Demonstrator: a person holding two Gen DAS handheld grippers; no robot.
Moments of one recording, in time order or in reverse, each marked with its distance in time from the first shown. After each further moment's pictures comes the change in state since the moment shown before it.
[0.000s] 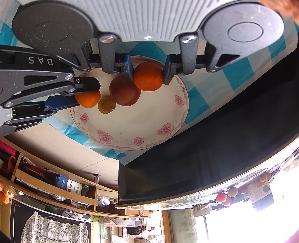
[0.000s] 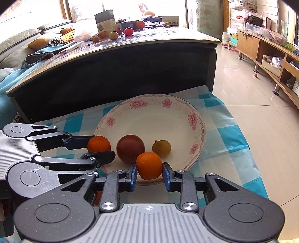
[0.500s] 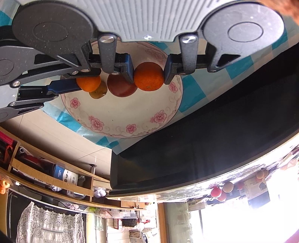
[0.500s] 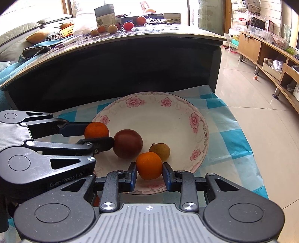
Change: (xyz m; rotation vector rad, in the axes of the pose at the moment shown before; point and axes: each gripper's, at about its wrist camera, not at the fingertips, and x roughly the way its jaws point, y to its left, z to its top) left arm 0.008 0.013 0.010 -0.036 -0.057 0.003; right arm 0.018 0.003 0.003 -0.020 0.008 -0.022
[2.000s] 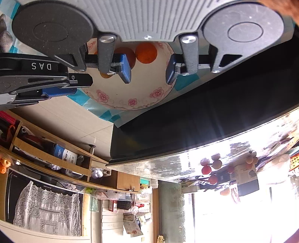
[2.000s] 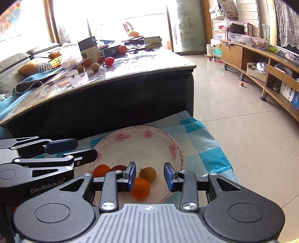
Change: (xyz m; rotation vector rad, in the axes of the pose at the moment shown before) left arm -0.042 0.000 0.020 -0.050 -0.093 0.003; right arm -0.039 -0.024 0.016 0.115 -0.136 -0.017
